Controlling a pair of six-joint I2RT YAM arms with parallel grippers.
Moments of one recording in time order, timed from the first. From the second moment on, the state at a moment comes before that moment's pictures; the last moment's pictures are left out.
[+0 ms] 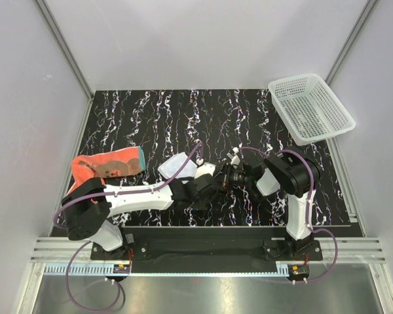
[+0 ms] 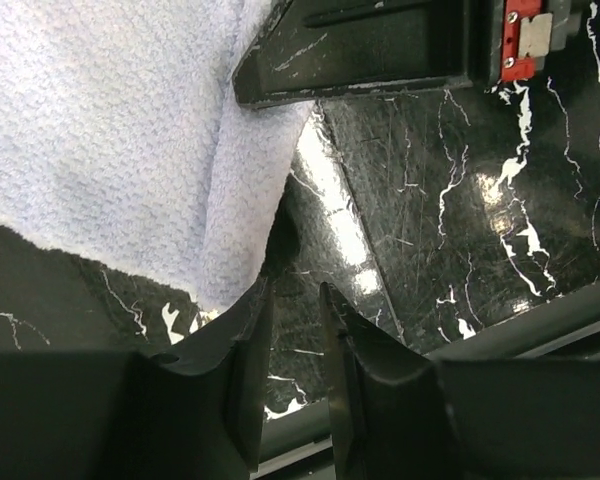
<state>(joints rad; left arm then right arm) -1.14 1.53 0.90 -0.42 -0.30 -0.71 0.48 2.02 0.52 1.09 -0.77 1.06</state>
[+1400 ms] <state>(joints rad) -1.10 1.65 0.91 -0.42 -0.47 -0.54 0.49 2.04 0.53 1.10 -0.78 1.06</state>
